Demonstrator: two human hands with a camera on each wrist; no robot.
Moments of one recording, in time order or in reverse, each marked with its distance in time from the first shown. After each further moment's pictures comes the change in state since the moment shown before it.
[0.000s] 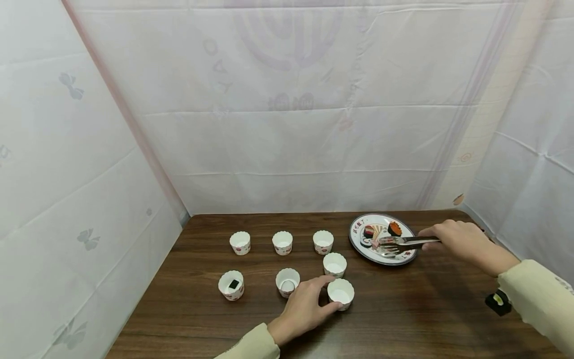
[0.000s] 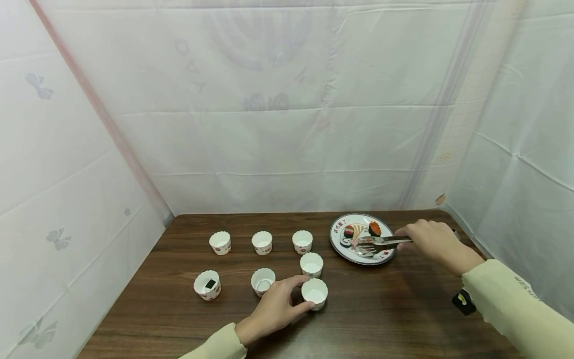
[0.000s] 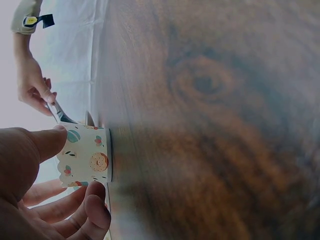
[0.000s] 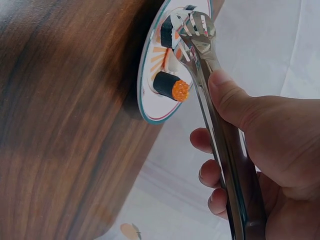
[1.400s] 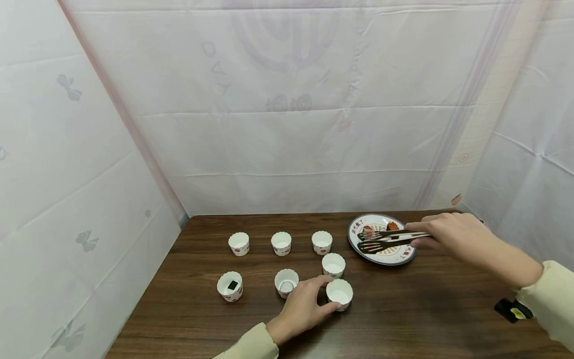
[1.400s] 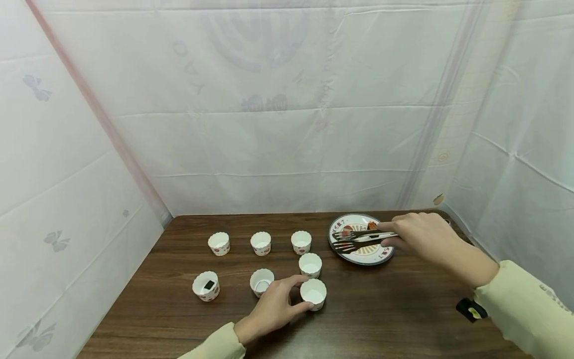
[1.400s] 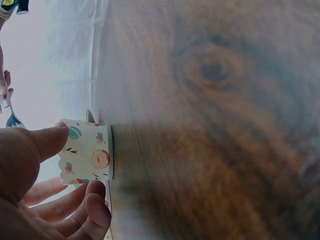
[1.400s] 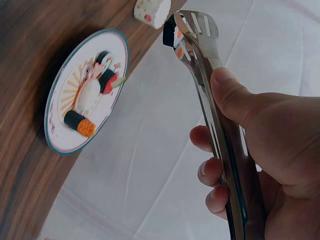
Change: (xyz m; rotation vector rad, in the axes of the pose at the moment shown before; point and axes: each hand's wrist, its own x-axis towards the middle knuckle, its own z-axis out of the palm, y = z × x) left_hand 0.001 -0.001 -0.002 0.000 0.009 0.001; right_hand -0.010 -0.062 -0.062 -0.082 0.229 -0.163
